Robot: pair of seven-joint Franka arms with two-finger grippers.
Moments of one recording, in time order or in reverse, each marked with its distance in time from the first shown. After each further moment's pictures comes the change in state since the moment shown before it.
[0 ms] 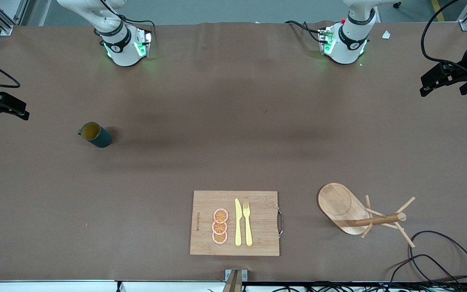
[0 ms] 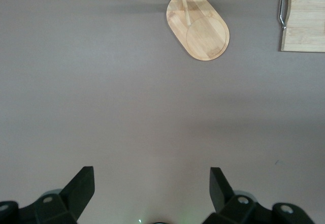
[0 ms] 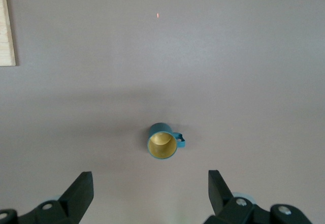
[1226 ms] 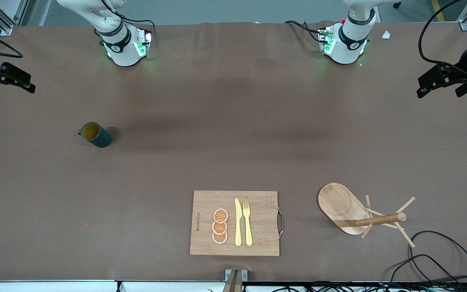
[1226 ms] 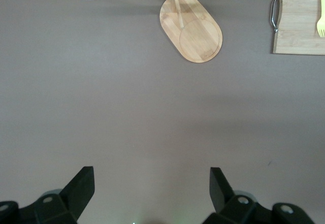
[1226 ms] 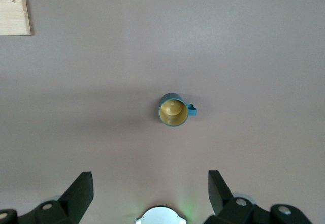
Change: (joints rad) left arm 0.002 0.005 -0.002 -0.004 -0.026 0.025 0.000; right arm 0.000 -0.151 -0.002 -0.127 0.045 -0.059 0.000
